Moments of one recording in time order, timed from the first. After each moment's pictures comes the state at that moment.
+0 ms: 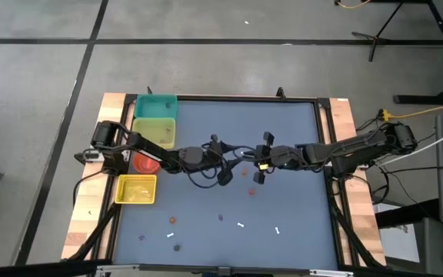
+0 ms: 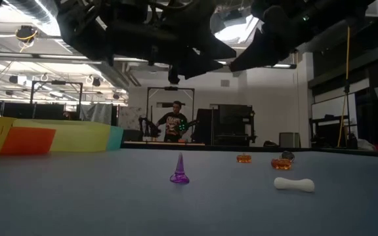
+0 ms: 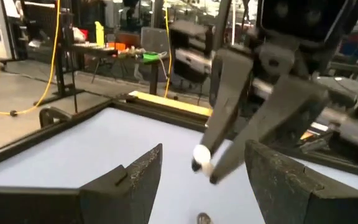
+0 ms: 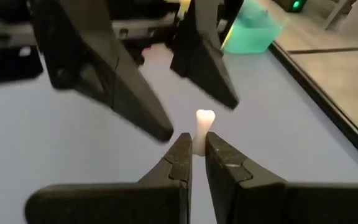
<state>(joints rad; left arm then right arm) -0.07 1.85 0.84 1.00 -0.40 -0.16 0.14 1.31 0.74 0.05 0.38 0.07</state>
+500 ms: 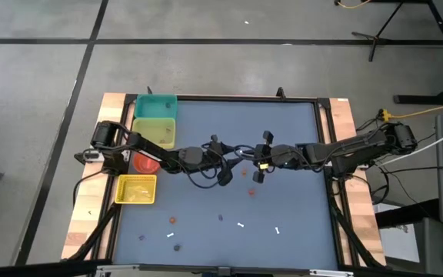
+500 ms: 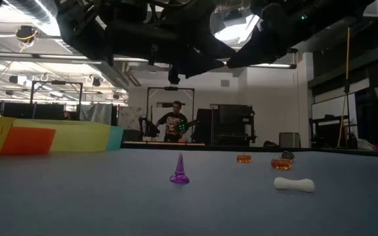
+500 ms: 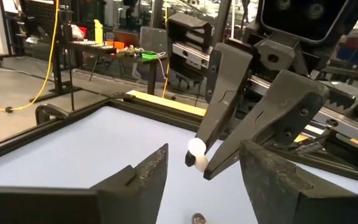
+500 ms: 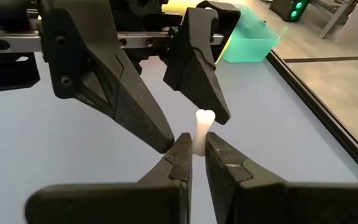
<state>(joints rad) -0.07 1.85 0.84 1.00 -0.40 -0.18 0.14 1.31 0.74 0.09 0.38 0.04</state>
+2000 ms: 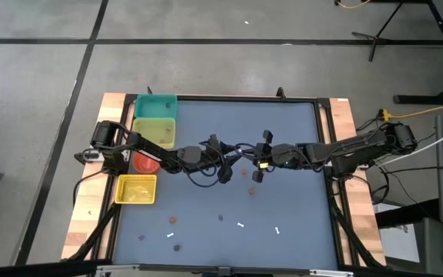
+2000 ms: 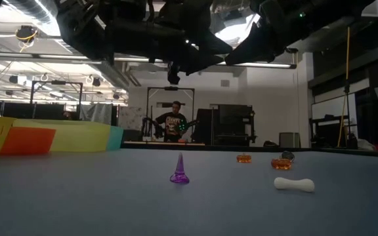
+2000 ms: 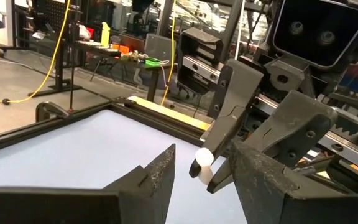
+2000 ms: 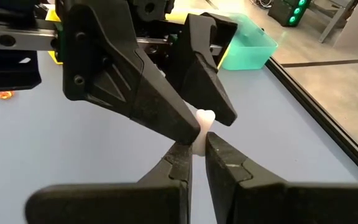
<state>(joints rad) -0.06 1.85 0.84 1.04 -0.43 -0.26 0.14 1.31 0.74 0.13 0.37 0.05</state>
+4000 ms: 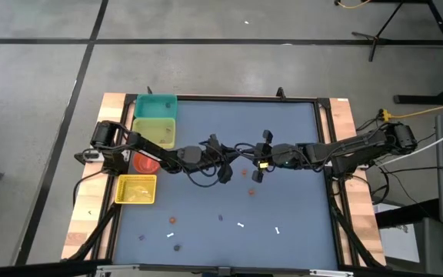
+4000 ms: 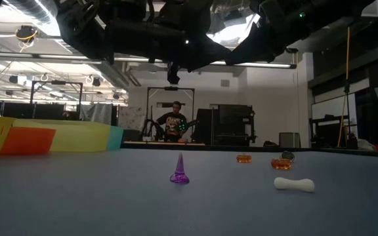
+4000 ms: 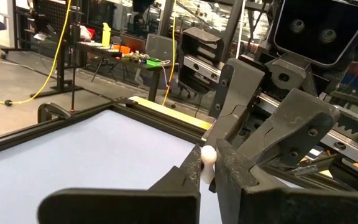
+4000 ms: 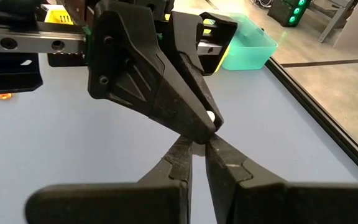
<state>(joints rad) -0.06 1.85 0.84 1.04 -0.43 -0.25 0.14 1.31 0.74 0.13 0.37 0.05</state>
